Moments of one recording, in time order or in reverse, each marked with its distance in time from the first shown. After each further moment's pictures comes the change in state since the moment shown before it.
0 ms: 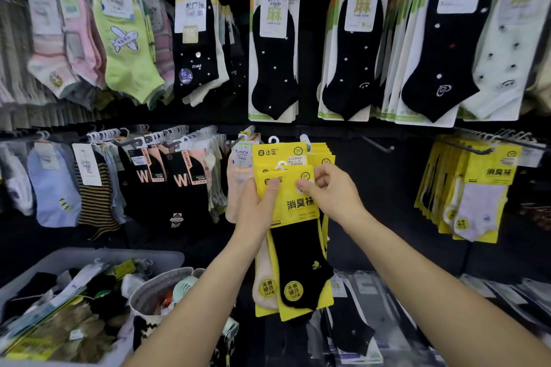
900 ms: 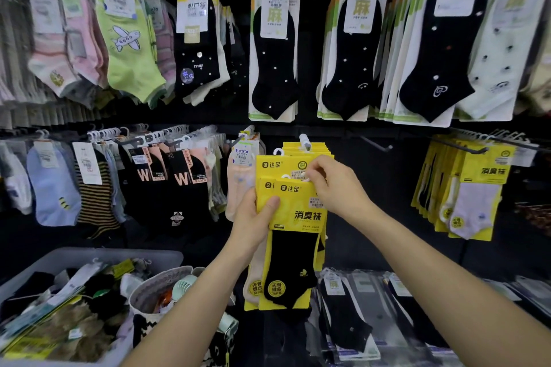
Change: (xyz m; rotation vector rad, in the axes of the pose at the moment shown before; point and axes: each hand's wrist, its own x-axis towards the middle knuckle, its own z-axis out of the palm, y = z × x) left_hand -0.010 -0.022 -0.017 -0.002 -0.094 -0.071; right_hand -0.002 -0.013 -0.015 -0.297 0.002 -0.277
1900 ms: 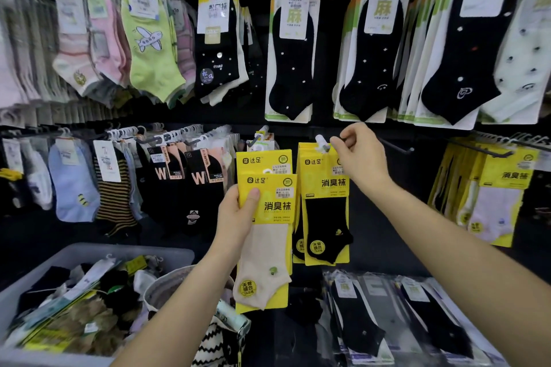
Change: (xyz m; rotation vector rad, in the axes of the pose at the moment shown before) left_hand 0.005 0.000 -0.049 -0.008 0.170 -0.027; right_hand 0.046 0.004 -0.006 0.049 0.318 0.115
